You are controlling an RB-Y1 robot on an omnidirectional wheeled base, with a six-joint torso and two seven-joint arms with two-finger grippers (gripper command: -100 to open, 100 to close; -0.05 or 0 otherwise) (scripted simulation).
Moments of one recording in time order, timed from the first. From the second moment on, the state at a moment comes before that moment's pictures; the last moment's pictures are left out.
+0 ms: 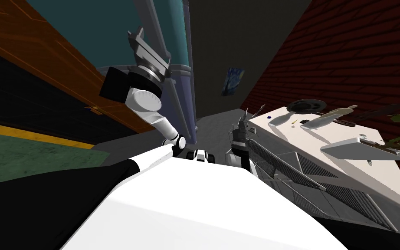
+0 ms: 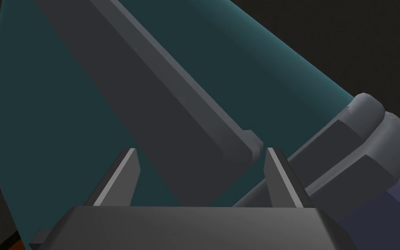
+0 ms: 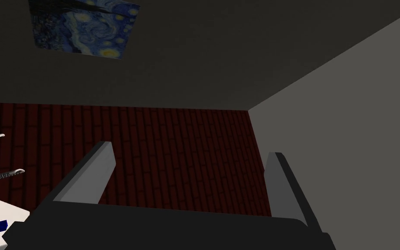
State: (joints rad) left arm -0.77 -0.01 0.47 -2.34 0.35 0.83 0.33; right arm 0.48 -0.04 0.03 -2.21 0.09 -0.37 0.13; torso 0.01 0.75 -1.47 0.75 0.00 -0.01
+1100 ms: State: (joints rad) left arm -0.78 -0.03 0.53 -2.52 0.59 1.08 0.42; right arm 0.48 -0.04 0.03 -2.21 0.09 -0.37 0.13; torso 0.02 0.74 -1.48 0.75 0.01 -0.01
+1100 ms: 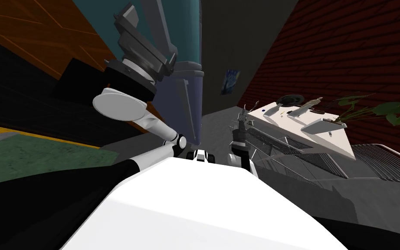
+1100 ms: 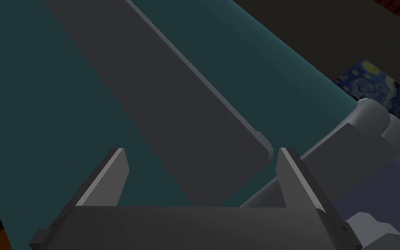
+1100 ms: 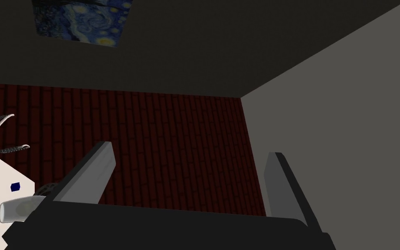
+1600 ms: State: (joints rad) left arm -0.80 -0.02 0.58 -2.56 0.69 1.18 0.45; right arm 0.48 -0.04 0.03 -2.21 0.09 -0.37 0.13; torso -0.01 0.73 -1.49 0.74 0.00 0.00
